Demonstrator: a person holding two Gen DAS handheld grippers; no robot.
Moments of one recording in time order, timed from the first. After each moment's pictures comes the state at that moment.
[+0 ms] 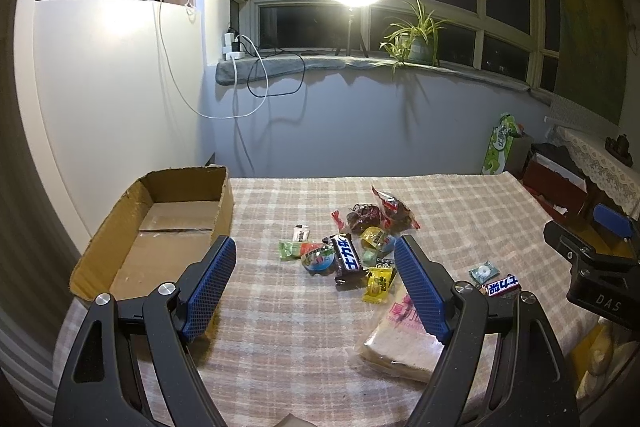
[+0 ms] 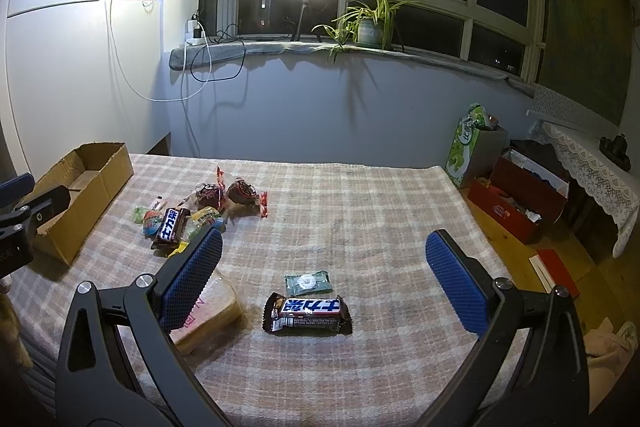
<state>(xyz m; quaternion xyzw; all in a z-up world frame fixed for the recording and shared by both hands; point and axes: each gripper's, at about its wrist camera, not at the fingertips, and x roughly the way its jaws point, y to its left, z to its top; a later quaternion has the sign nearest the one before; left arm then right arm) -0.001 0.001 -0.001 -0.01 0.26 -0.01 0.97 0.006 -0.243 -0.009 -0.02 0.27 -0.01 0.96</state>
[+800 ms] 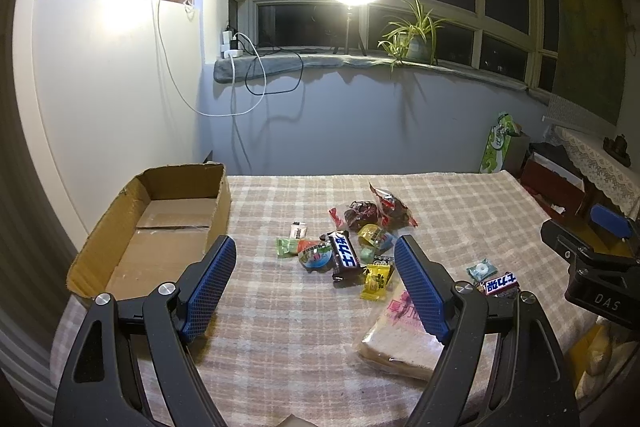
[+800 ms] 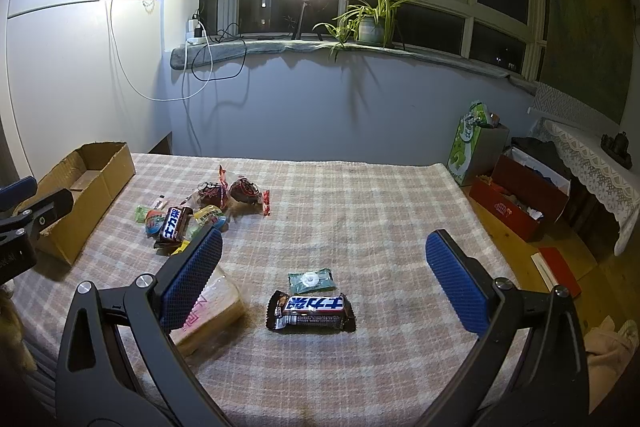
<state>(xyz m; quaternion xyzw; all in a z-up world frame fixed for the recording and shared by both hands) -0.006 -0.003 -0.004 -0.01 0.26 -0.01 0.97 0.006 -0.241 -0.010 -0.02 0.27 -0.01 0.96</state>
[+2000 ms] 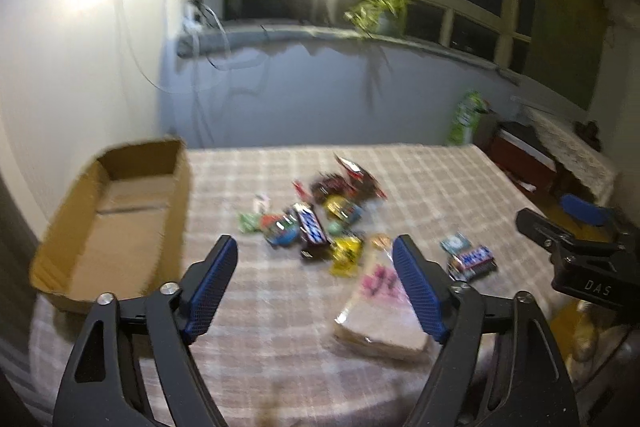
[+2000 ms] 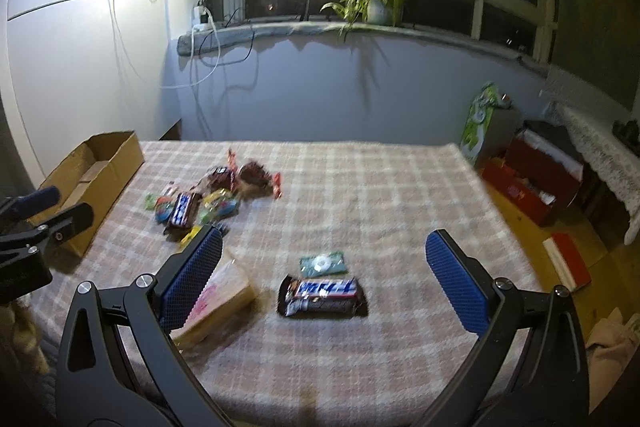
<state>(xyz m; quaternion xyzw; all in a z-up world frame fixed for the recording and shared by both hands) 0.012 0.002 -0.018 -0.03 0.32 -0.10 0.94 0.008 -0.239 -0.025 0.00 0.30 0.01 0.95</state>
